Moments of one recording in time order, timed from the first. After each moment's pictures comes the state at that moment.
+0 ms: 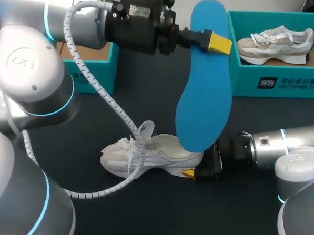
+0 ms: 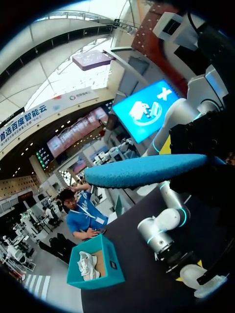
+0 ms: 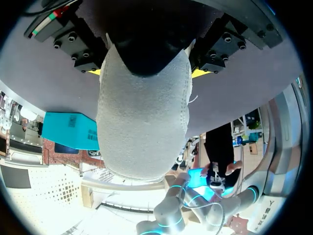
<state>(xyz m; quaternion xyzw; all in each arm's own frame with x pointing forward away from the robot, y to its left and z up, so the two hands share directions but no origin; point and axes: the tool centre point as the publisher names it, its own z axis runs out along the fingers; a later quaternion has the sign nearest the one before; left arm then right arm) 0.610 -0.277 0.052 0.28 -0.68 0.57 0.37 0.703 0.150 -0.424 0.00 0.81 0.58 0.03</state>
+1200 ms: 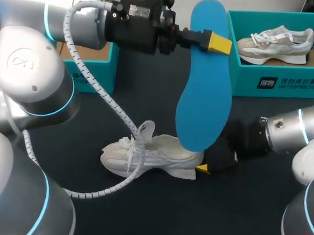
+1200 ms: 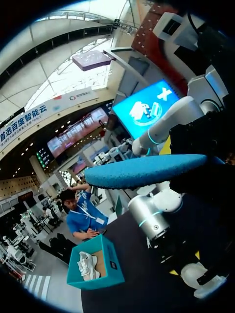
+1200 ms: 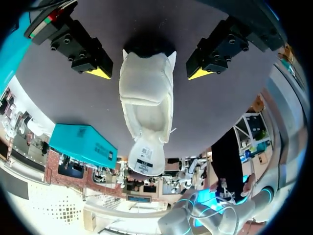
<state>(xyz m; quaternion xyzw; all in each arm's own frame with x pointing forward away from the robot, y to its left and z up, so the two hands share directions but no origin) 0.610 -0.277 0.052 0.28 -0.68 0.57 0.37 0.690 0.105 -0.364 0.03 0.89 0.46 0.05</state>
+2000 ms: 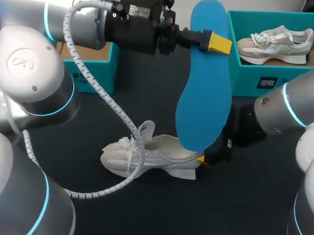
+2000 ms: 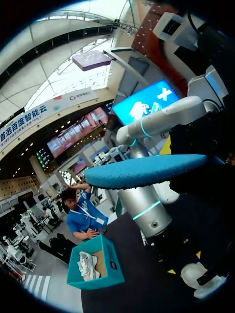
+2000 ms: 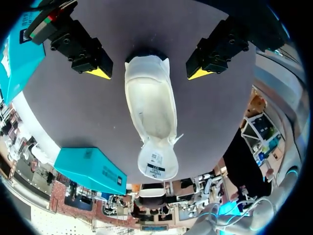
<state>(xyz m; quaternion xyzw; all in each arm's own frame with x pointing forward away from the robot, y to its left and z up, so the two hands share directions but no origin) 0.610 -0.277 0.052 0.28 -0.68 0.57 0.37 0.687 0.102 -0.331 0.10 0.94 0.32 0.03</state>
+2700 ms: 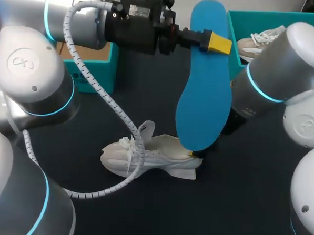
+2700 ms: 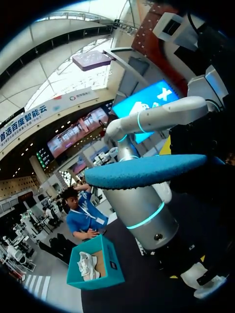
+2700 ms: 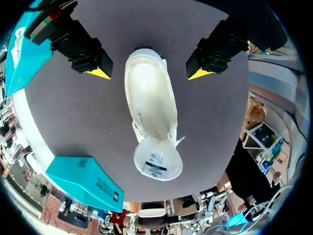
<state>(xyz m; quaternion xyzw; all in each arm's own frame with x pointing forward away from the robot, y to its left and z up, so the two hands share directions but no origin) 0.610 -0.277 0.052 0.28 -0.68 0.57 0.37 0.690 0.125 -0.310 0.10 0.97 0.21 0.01</state>
